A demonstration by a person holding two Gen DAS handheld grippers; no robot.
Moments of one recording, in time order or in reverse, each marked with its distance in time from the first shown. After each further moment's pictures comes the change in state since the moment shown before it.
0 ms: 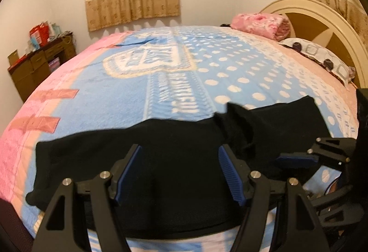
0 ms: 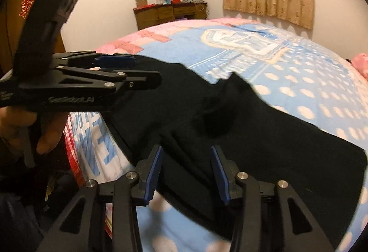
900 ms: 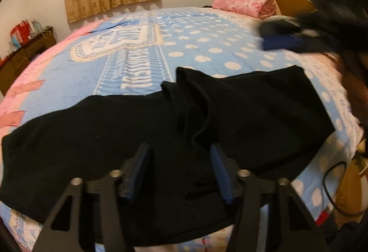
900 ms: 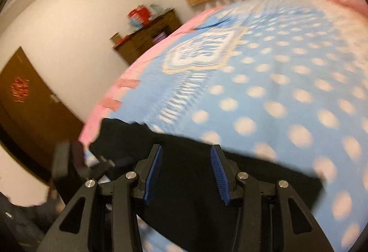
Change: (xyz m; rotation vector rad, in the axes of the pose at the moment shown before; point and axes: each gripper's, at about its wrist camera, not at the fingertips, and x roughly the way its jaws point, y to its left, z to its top) left arm 0.044 -0.048 -0.020 0.037 0.113 -0.087; right arm -0.016 -0.150 0.061 0.409 0.015 0.219
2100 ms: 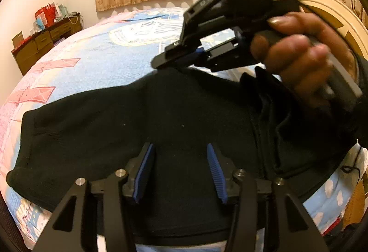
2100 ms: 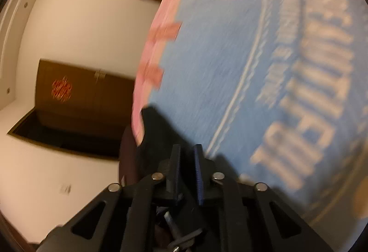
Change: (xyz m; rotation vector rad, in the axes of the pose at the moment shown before) left arm -0.012 0.056 -0.014 -0.119 -0.006 0.139; right arm 0.238 0.050 0.069 0.251 0.443 0.415
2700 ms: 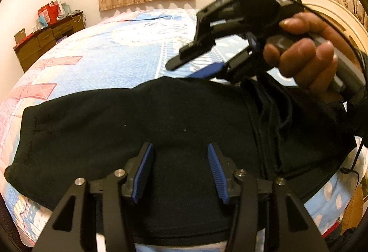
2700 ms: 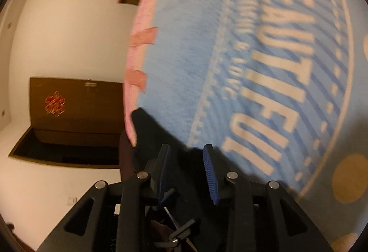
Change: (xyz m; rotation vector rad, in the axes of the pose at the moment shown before) left arm 0.000 0.004 -0.004 -0.029 -0.012 -0.004; right arm -0.002 -0.017 0.005 0.129 0.074 -0.040
